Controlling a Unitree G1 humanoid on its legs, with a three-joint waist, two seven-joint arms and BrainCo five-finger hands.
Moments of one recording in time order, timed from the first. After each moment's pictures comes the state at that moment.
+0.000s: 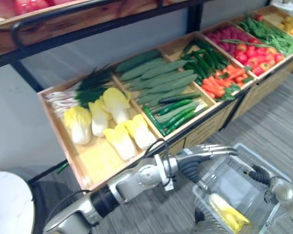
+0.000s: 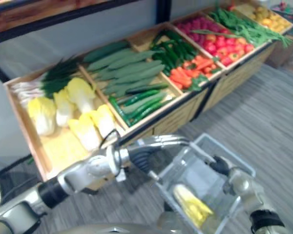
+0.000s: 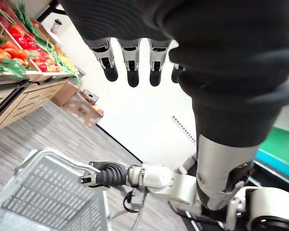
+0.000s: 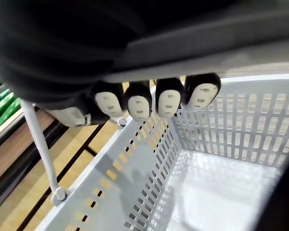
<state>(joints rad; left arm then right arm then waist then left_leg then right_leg) -0.39 0.53 -0.83 -0.22 0.09 -0.31 -0.17 0.03 -0.63 -0.04 0.63 -0.39 -0.19 0.16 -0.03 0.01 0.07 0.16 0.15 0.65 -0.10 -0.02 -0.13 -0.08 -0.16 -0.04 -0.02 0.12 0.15</state>
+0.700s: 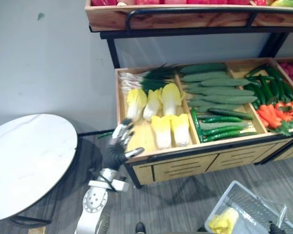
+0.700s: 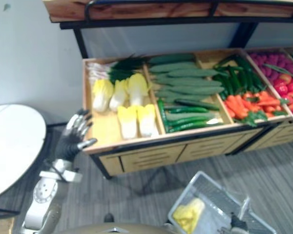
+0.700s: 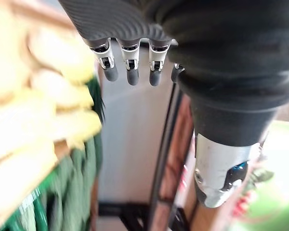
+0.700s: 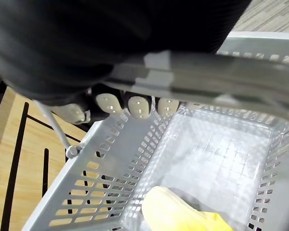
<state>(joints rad) 0.27 0.23 -0.02 -0.20 -0.30 -0.23 -0.03 0.07 -0.27 -0.66 1.18 -0.19 -0.10 -0.10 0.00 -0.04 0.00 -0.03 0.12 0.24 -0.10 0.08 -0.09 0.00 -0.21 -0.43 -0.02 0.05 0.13</state>
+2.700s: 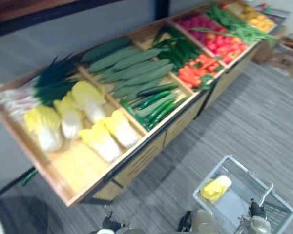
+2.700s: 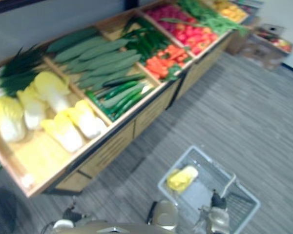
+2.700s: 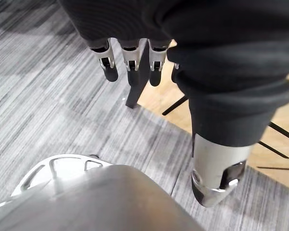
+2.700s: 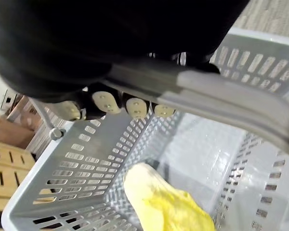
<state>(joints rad) 0.12 0.12 0.16 1.07 0.37 -0.06 0.19 0.03 -0.15 -0.50 1.03 -0.11 -0.15 -0.16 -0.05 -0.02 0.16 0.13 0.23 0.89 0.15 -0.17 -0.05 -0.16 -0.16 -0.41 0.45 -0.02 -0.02</state>
